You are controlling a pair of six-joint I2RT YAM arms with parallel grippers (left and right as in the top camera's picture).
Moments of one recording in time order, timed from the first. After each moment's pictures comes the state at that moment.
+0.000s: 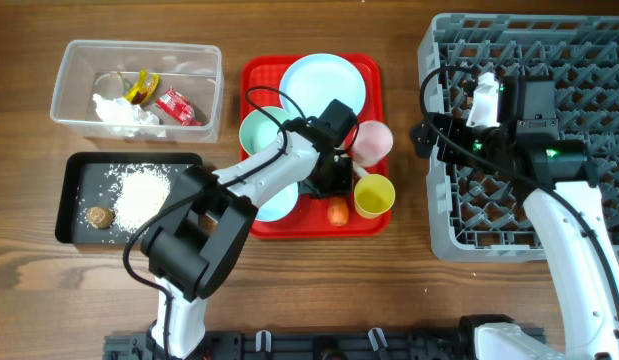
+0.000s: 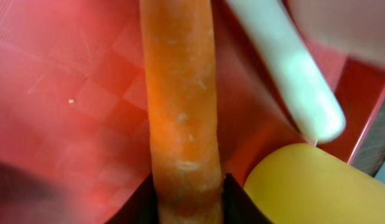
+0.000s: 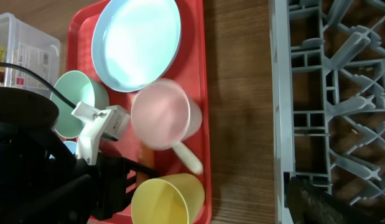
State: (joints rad) left arm -0.66 2.05 1.38 -0.74 0.29 -0.63; right arm 0.04 1.31 1.15 -0.83 -0.31 0.25
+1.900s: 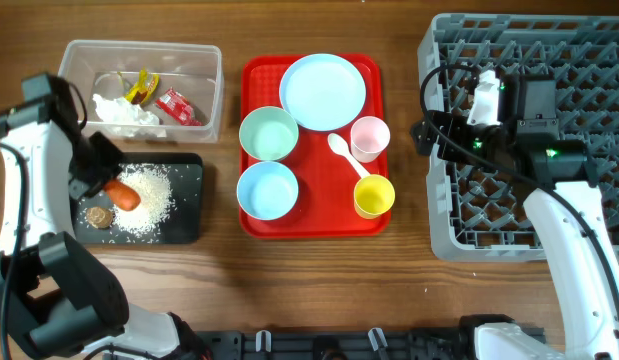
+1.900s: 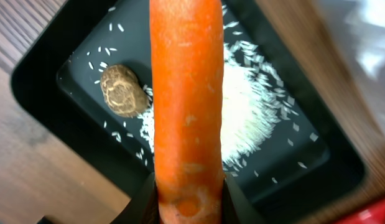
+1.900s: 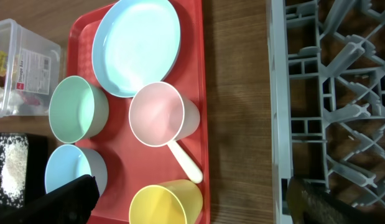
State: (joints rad) left arm 0.38 1.70 1.36 -1.16 -0.07 -0.45; right arm 0.04 1.31 1.15 -0.81 -0.30 0.25
